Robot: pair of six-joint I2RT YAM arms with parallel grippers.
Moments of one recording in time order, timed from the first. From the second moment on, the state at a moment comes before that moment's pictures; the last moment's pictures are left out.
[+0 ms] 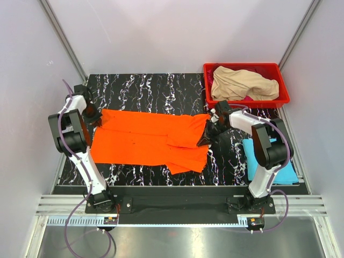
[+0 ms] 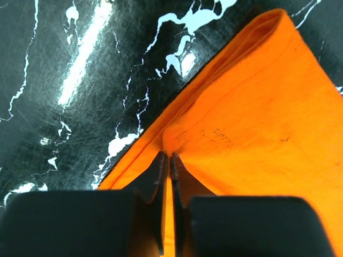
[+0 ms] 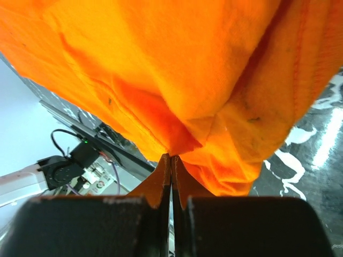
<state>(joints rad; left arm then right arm) 0.30 2.06 1.54 -0.76 0.03 -0.34 0.30 1.83 1.10 -0.58 -0.61 0.62</state>
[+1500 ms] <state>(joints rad) 0.31 2.27 1.96 -0.57 0.24 -0.40 0.12 2.50 2.48 -0.66 -0.70 0.72</state>
